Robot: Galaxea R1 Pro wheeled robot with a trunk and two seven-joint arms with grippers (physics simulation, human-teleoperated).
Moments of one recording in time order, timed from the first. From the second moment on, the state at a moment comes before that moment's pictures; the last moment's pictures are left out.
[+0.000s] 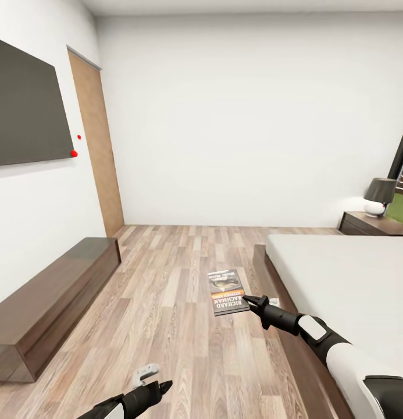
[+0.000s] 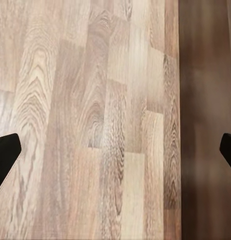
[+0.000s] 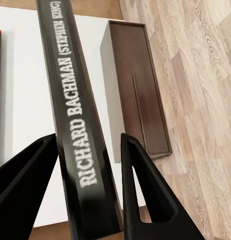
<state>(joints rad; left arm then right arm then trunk) -0.55 -0.03 0.29 -0.06 0.05 0.03 -0.42 -0.81 -0.14 0.03 -0.20 -0.98 0.71 0.60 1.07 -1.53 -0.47</state>
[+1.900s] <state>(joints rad) -0.55 -0.03 0.29 -0.06 0.05 0.03 -0.42 -0.81 -0.14 0.03 -0.20 -0.98 0.71 0.60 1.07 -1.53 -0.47</state>
